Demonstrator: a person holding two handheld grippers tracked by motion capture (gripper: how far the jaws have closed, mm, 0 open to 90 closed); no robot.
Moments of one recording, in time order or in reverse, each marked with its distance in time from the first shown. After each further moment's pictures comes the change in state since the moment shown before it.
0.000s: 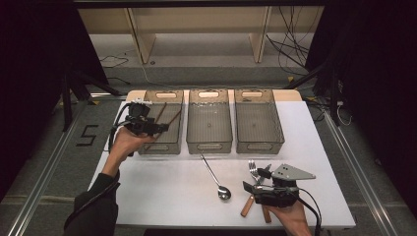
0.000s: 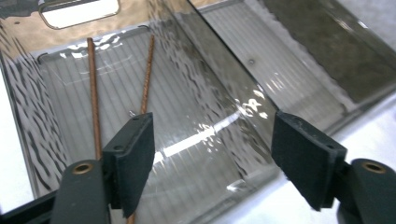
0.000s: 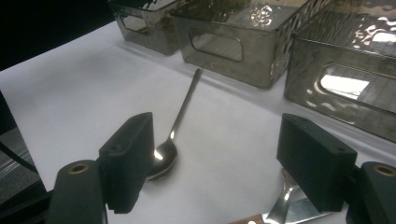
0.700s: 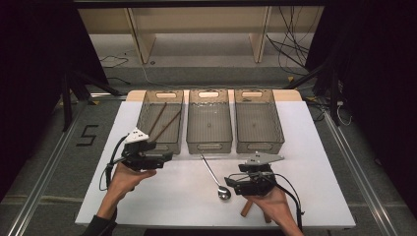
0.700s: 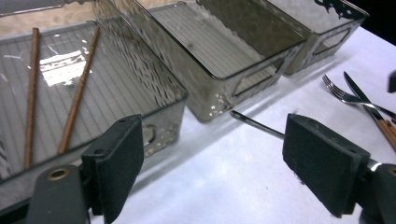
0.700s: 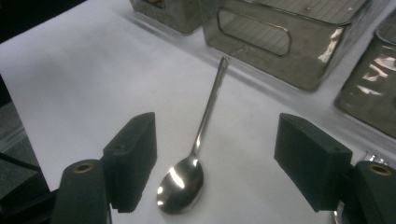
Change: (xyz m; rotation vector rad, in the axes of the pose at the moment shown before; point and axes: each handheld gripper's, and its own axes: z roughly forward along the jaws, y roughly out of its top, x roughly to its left) left arm -0.046 -0.081 -0.026 -0.146 -0.093 0.054; right arm 0.019 0.035 0.048 0.184 0.040 -0.023
